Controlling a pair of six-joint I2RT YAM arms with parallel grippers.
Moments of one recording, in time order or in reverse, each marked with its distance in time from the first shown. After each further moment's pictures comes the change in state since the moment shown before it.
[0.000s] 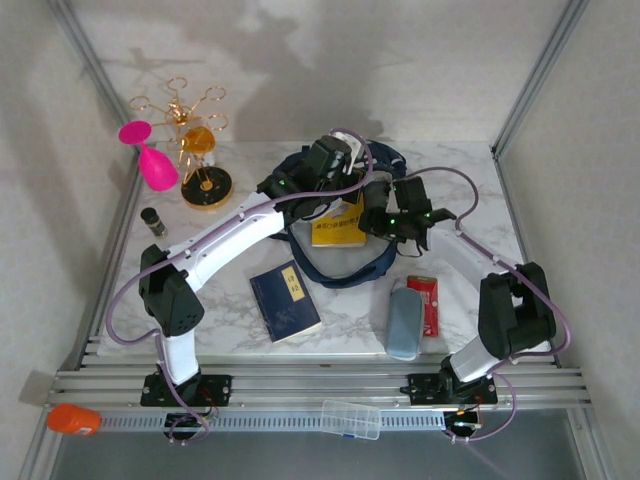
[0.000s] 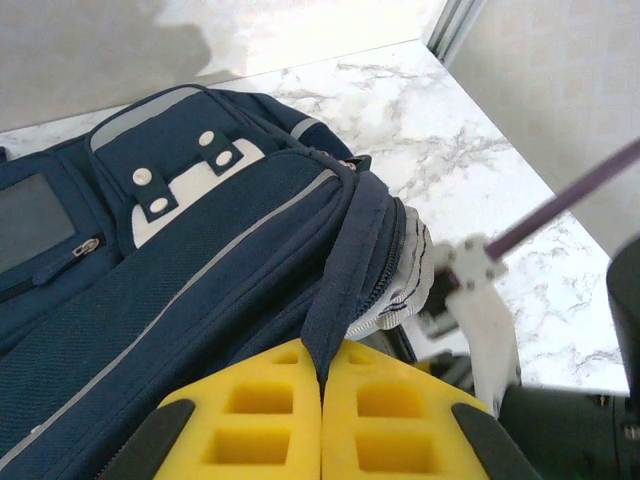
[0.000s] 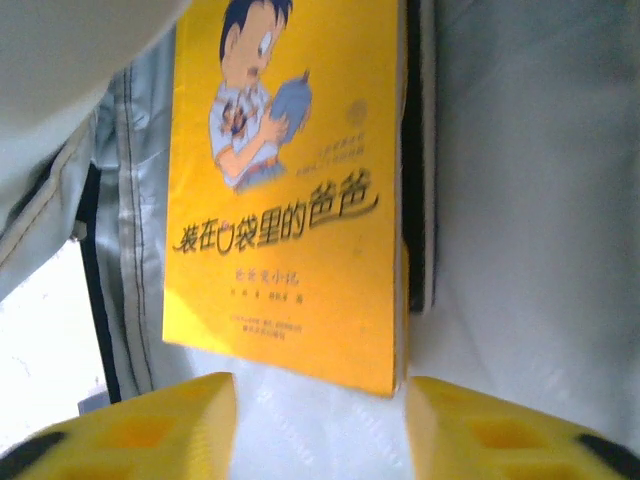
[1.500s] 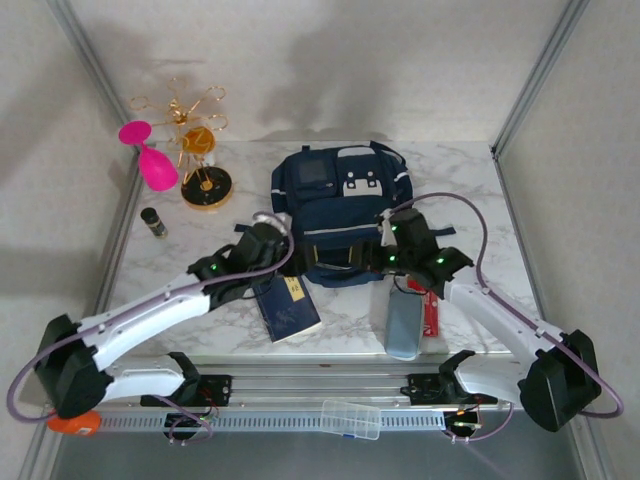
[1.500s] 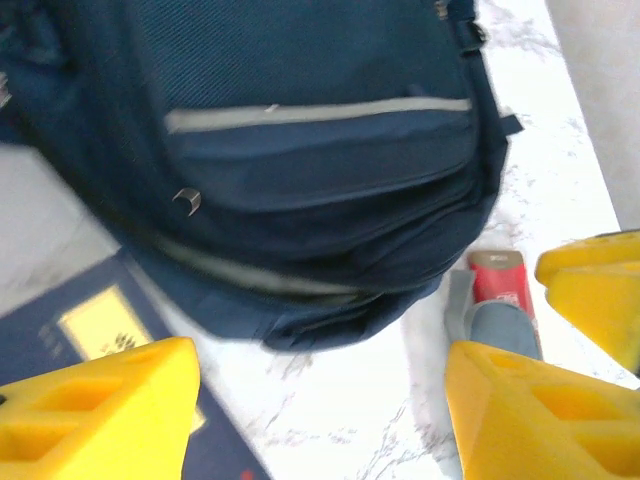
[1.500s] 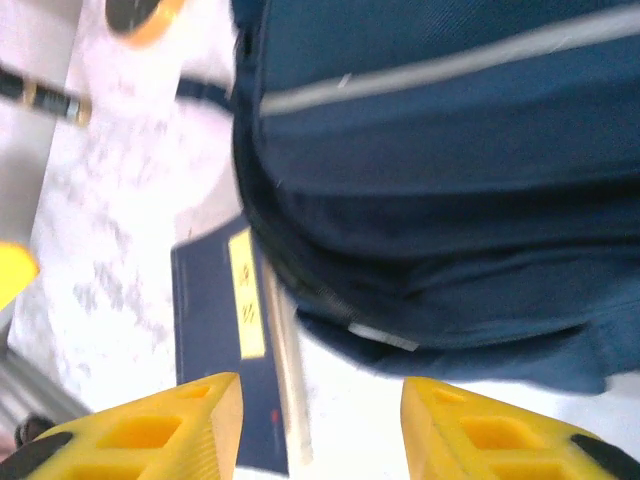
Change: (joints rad) left arm -0.003 -0.697 -1.021 0.190 0.037 -0.451; right arm 0.226 -0.392 -0.200 -0.082 0.033 0.051
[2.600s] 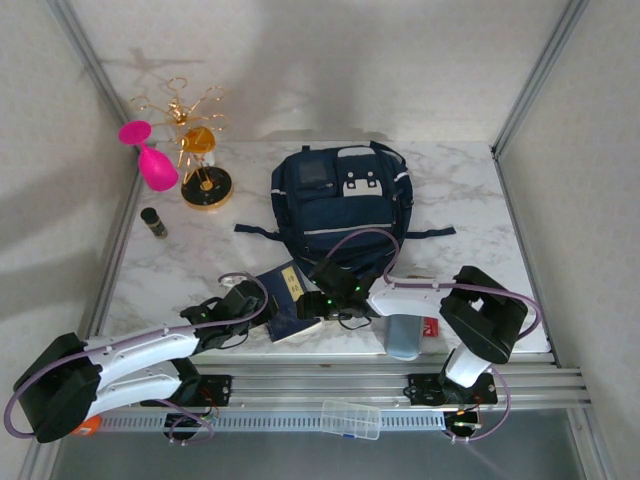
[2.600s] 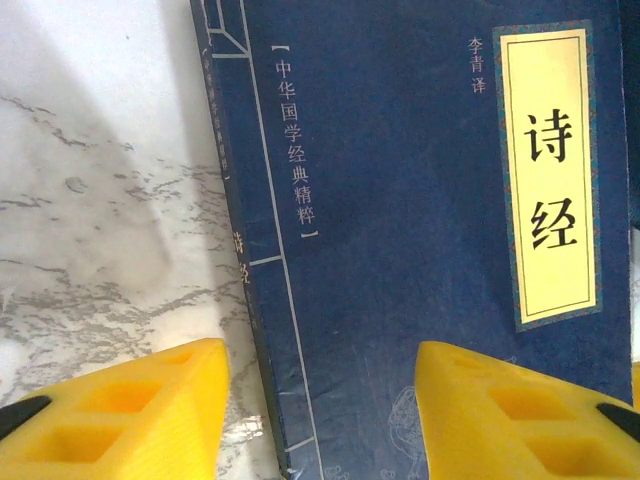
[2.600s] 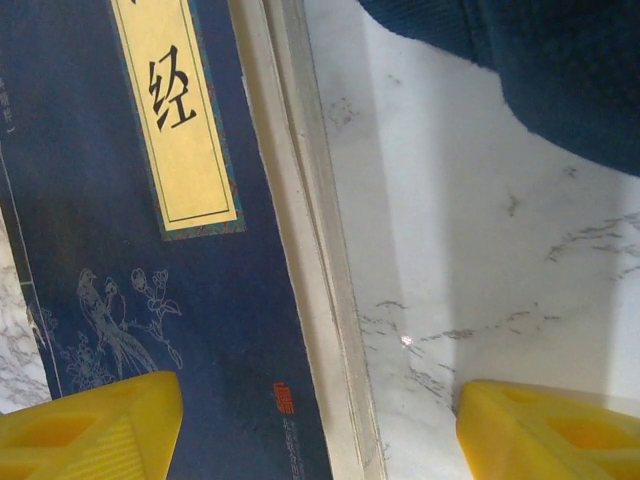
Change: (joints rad) left arm 0.000 -0.126 -0.514 0.123 -0.110 -0.319; right arm 0.414 0.483 -0.018 0.235 0.148 0.274
